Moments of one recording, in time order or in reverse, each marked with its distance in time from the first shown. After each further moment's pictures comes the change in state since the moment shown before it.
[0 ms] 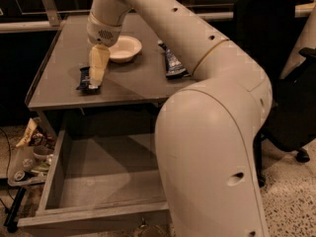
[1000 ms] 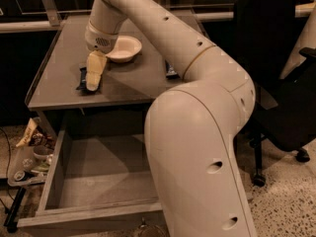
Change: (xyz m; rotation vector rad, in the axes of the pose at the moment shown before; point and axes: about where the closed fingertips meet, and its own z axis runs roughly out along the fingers) arm -0.002 -0.010 0.035 -0.041 -0.018 0.034
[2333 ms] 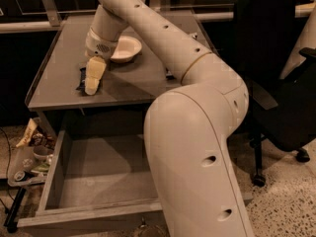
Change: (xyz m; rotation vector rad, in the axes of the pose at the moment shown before) arm 0.000 -0.005 0.024 -0.036 -0.063 -0.002
